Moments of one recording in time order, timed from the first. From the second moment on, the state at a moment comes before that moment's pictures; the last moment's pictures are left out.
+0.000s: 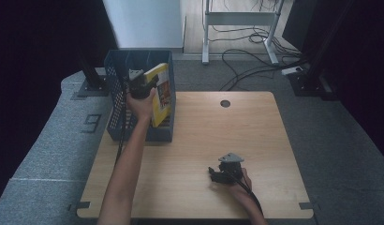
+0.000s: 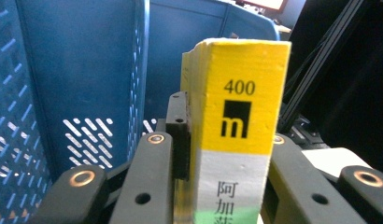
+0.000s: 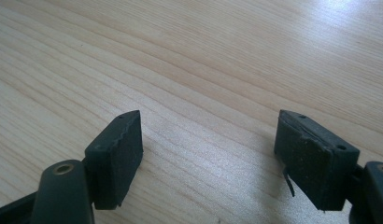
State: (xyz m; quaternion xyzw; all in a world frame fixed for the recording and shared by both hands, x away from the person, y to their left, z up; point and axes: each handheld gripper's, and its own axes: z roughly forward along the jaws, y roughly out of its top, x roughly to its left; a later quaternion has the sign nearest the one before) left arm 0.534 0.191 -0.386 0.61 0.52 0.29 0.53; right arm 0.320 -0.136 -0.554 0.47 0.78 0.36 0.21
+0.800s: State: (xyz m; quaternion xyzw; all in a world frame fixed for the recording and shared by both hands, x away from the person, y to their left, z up) left arm 0.531 0.183 -0.409 0.61 0.52 0.29 0.53; right arm 0.318 -0.137 -0.554 0.47 0.78 0.36 0.20
